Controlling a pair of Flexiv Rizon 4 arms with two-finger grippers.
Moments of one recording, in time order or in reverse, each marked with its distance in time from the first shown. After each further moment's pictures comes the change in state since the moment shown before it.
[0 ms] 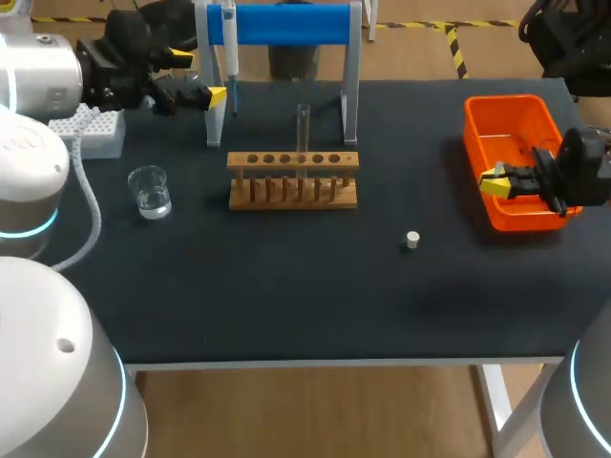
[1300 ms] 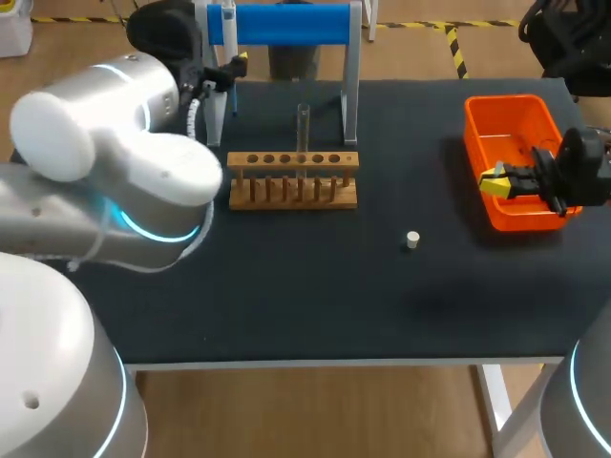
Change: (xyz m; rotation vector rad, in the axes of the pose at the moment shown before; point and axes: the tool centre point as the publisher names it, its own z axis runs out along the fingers) left arm -0.069 -0.002 0.072 0.071 -0.499 -0.209; right arm 0.000 0.000 0.000 0.000 0.000 0.000
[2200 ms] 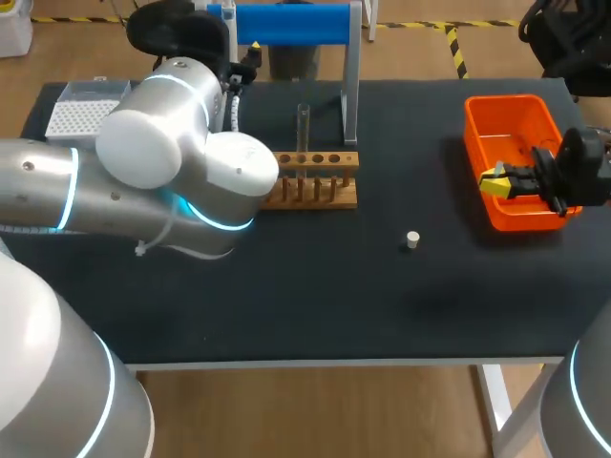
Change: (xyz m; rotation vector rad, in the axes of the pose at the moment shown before) left arm -0.010 0.003 0.056 0.057 -0.183 0.003; right arm 0.000 0.000 0.000 0.000 0.000 0.000
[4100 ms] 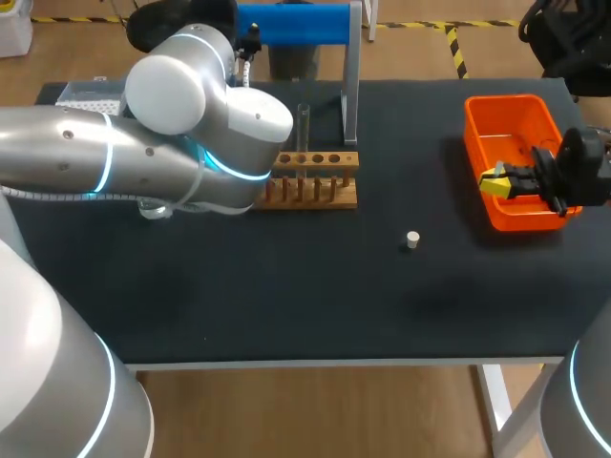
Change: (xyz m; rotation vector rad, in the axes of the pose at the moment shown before) left arm -0.016 -0.001 0.080 -0.078 -0.047 -0.028; right arm 0.000 0.000 0.000 0.000 0.000 0.000
